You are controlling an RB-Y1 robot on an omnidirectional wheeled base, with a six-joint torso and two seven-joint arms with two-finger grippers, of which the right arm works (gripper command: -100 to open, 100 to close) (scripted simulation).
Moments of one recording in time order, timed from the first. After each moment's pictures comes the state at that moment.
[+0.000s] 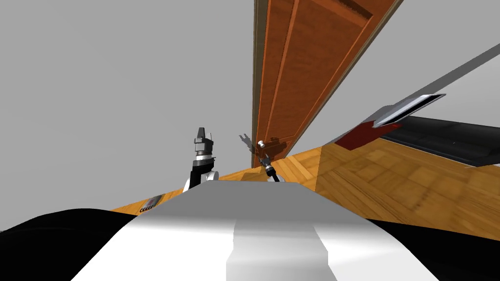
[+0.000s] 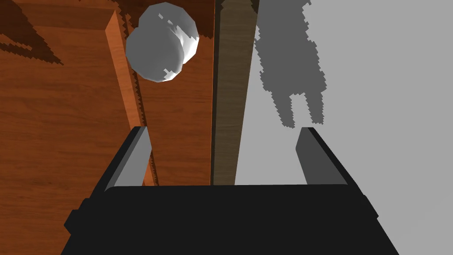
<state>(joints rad) -0.19 -0.06 0.15 -0.53 0.13 -0.89 1.43</state>
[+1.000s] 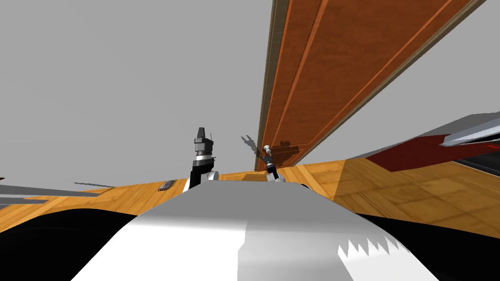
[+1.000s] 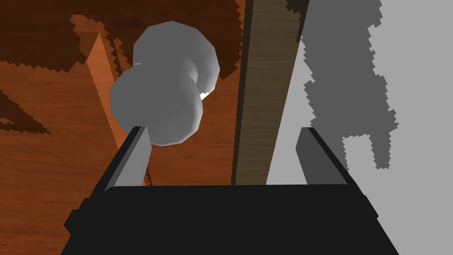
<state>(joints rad) -0.31 -0.04 0.08 -0.37 -0.07 -0.92 1.54</state>
